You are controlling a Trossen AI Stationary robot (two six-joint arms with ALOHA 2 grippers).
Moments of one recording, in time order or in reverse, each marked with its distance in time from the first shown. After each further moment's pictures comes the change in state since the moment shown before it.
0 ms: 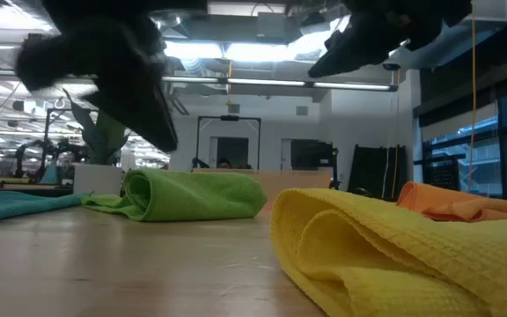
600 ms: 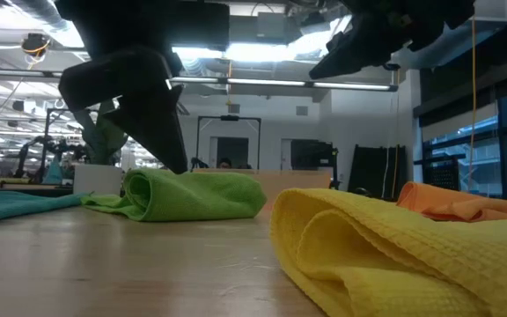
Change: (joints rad) left arm 0.073 0.014 0.002 0.021 0.104 -0.005; right arm 0.000 -0.004 -0.015 0.016 0.002 0.022
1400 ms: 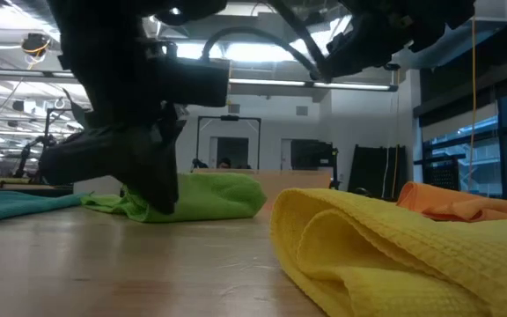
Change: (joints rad) left arm 0.019 0.095 0.000 -0.029 0.009 0.135; right arm 0.000 0.001 0.000 -0.009 -0.001 0.002
